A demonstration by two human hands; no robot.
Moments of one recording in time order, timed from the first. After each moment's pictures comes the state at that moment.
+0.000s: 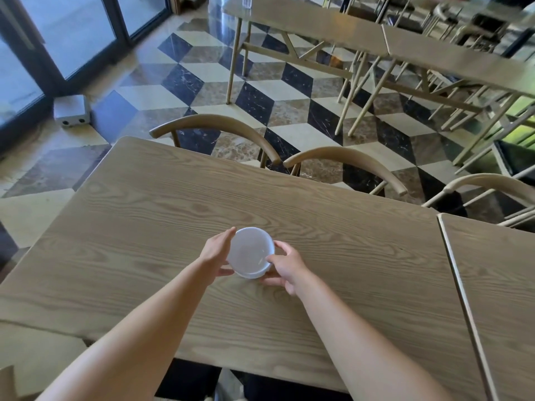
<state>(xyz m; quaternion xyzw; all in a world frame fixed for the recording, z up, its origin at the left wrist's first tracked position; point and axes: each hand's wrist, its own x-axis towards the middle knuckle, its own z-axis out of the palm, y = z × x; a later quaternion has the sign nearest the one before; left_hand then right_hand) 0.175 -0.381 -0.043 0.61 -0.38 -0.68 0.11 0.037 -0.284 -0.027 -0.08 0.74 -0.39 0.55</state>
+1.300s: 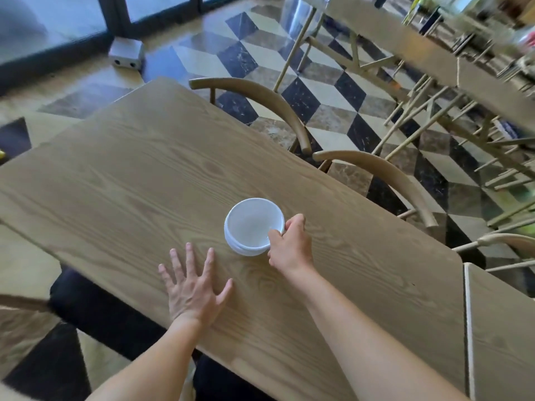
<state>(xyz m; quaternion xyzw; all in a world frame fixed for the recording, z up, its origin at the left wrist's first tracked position) 0.189 -0.236 -0.202 0.70 -0.70 -0.14 0.01 0.022 -0.279 -0.038 -0.41 0.80 -0.28 0.32</state>
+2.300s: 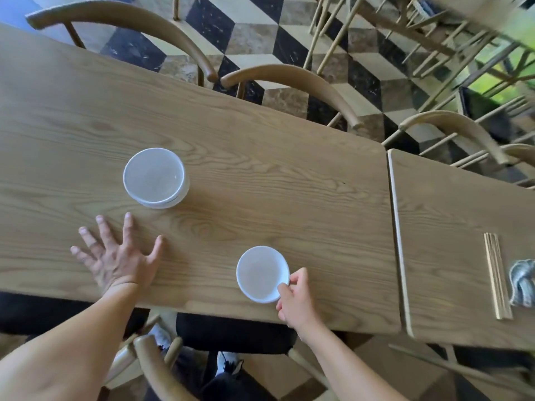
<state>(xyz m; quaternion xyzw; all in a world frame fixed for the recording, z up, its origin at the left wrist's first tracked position) 0.189 -0.233 -0.197 0.71 -0.69 -0.14 0.00 -0.057 -0.023 -0.102 -0.11 0.83 -0.30 0.45</state>
